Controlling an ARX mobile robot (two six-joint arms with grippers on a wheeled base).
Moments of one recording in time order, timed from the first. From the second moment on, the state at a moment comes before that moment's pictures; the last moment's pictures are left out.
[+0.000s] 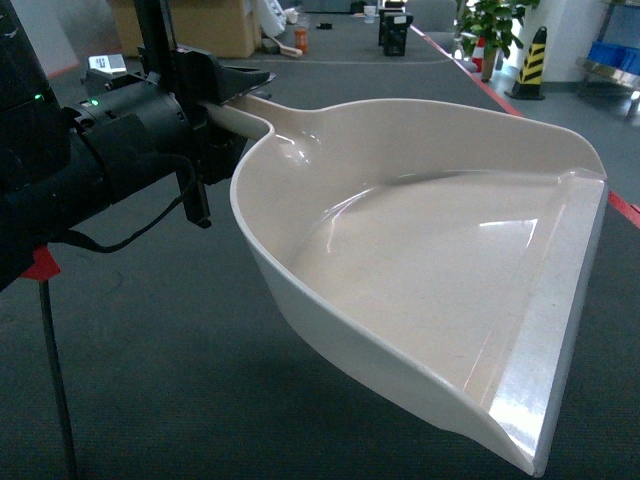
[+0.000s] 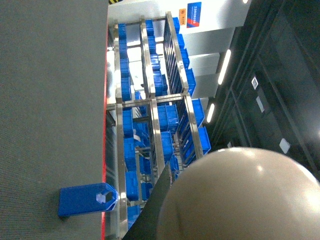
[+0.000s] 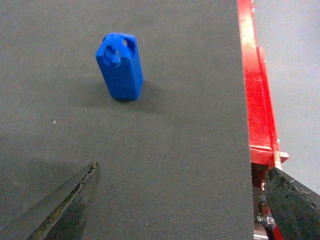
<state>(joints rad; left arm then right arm) -0.25 2.00 0.88 1.28 0.33 -1.49 -0.36 1.33 0.49 0.34 -0.47 -0.20</state>
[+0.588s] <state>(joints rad) -0.25 2.00 0.88 1.28 0.33 -1.49 -0.08 2.08 1.16 0.24 -0.45 -0.33</state>
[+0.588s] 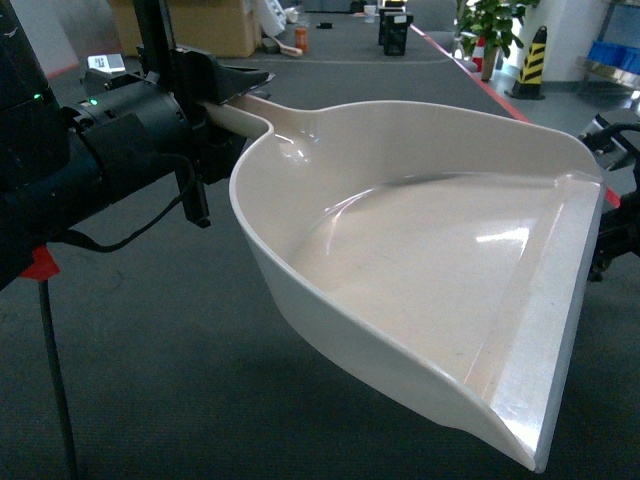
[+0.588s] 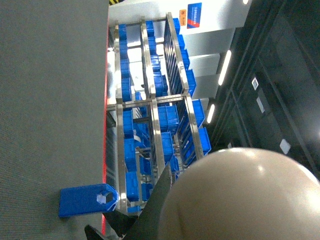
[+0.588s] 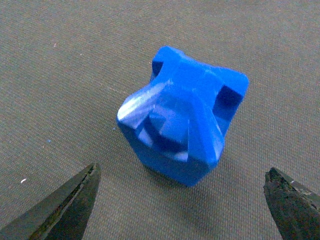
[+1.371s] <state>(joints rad) -0.25 2.00 0.88 1.28 0.33 -1.49 -0.02 2.19 1.26 0.35 -0.26 -0.21</state>
